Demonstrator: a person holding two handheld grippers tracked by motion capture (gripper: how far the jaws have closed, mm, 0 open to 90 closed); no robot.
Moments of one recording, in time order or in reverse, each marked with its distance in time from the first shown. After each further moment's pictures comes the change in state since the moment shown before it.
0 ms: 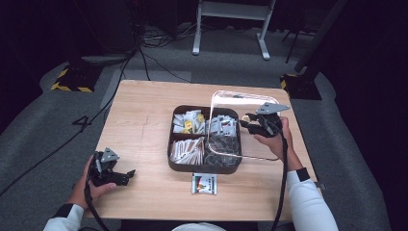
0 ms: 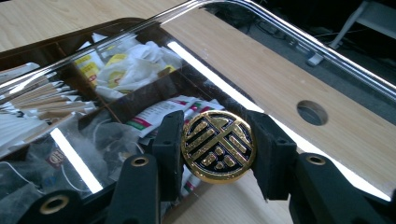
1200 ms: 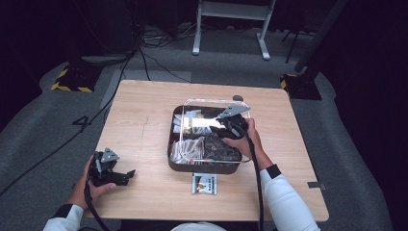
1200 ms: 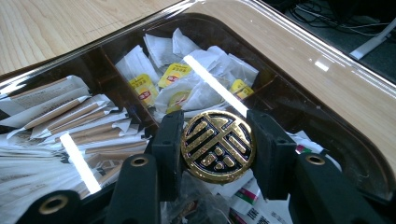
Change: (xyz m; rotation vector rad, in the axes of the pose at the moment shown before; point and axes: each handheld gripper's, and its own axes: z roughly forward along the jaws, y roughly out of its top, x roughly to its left) left arm 0.000 0.000 0.000 0.002 0.001 0.001; right arm 0.061 0.027 0.069 0.064 0.085 -0.029
